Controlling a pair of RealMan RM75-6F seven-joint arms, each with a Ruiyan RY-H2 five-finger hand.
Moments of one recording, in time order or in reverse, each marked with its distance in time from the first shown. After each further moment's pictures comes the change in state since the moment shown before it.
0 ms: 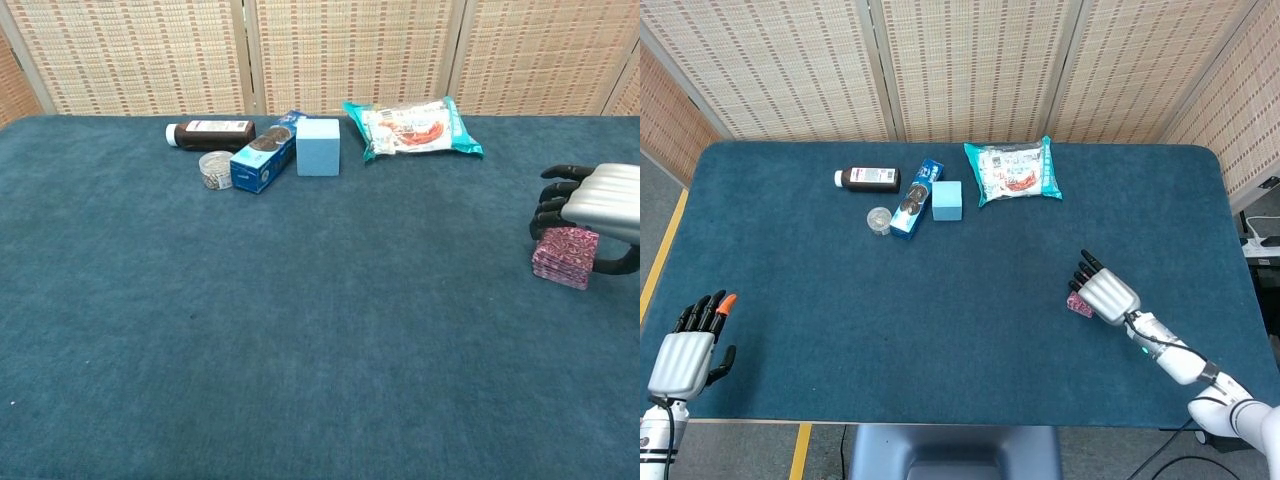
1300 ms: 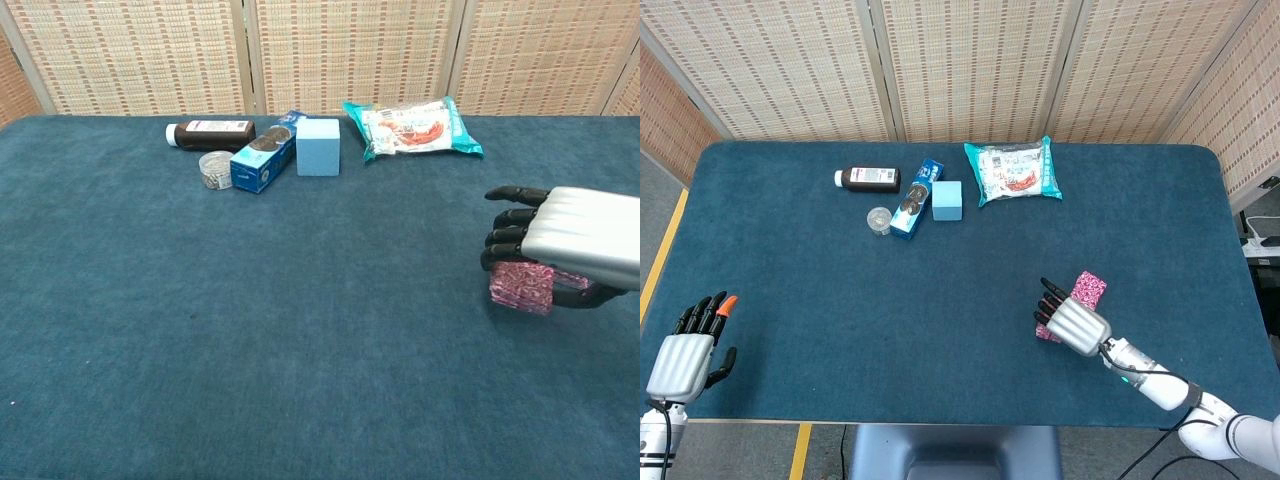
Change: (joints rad) left arm 0.008 0.013 0.012 -0.007 0.033 0.015 -0.025; right arm -0.005 0.032 -0.029 -0.259 -0.105 0.087 -0.180
